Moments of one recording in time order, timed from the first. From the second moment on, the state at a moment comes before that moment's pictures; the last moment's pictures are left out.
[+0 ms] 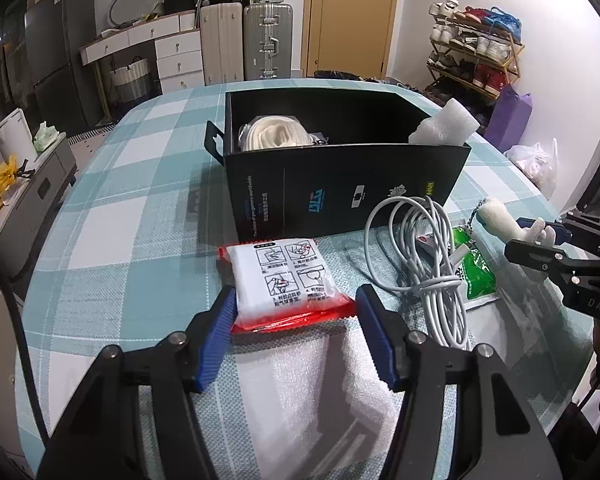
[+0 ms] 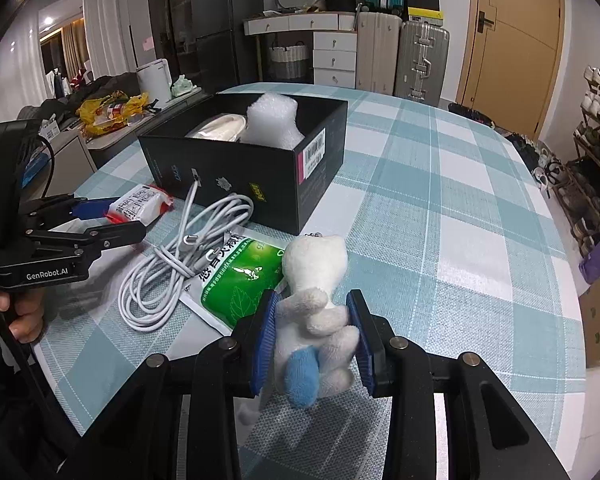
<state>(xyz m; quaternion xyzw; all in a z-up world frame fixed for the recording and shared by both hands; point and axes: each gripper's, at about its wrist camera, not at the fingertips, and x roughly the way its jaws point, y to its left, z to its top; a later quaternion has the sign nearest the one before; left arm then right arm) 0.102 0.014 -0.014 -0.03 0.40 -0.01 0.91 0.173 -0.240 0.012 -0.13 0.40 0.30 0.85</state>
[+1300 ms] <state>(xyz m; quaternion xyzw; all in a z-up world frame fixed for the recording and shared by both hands) 0.125 0.019 -0.018 -0.10 0.44 -0.02 0.89 0.169 -0.248 0.021 -0.12 0.39 0.30 0.86</state>
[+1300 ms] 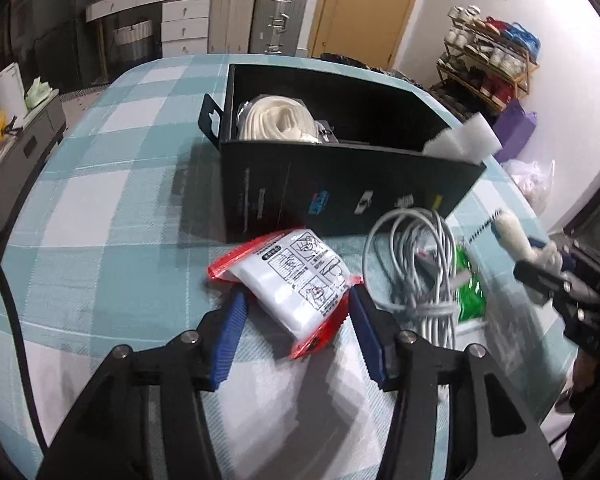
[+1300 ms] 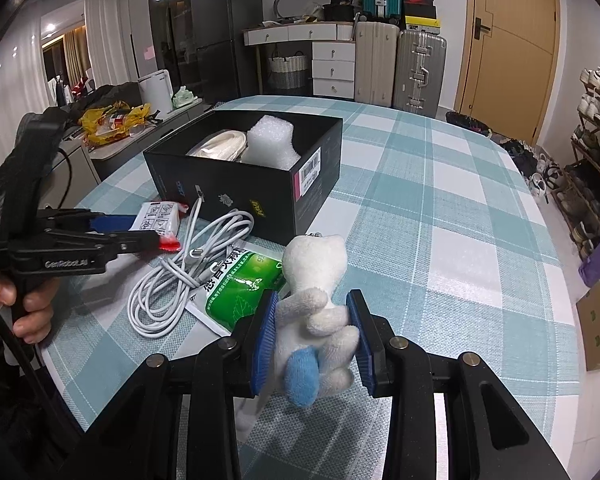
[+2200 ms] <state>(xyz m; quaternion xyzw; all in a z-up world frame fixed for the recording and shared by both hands) 0.102 0.024 -0.006 -0.08 0.40 -0.02 0.91 0.163 -0.243 0.026 -0.10 0.37 0.33 0.86</state>
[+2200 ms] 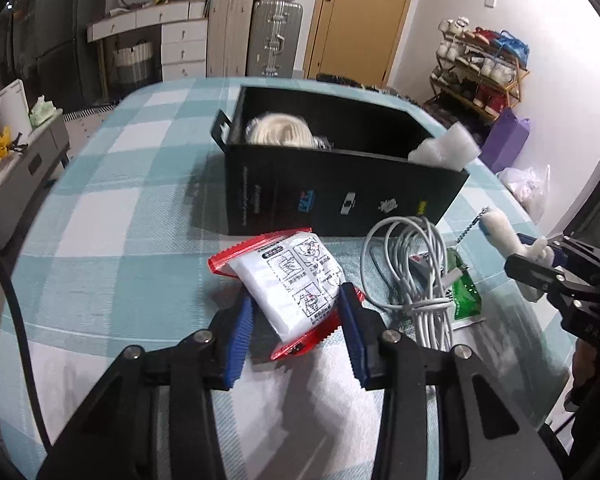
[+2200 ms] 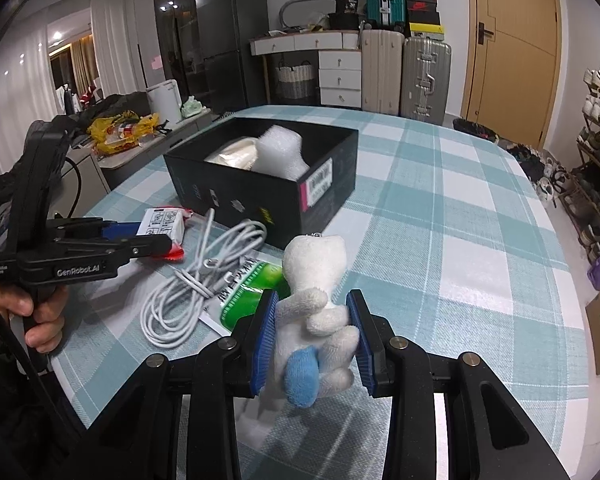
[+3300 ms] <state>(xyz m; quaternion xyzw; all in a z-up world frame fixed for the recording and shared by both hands) 0.107 0.035 0.088 -0.04 0.29 0.00 0.96 0.165 -0.229 0.125 -0.02 0.24 0.37 0.90</state>
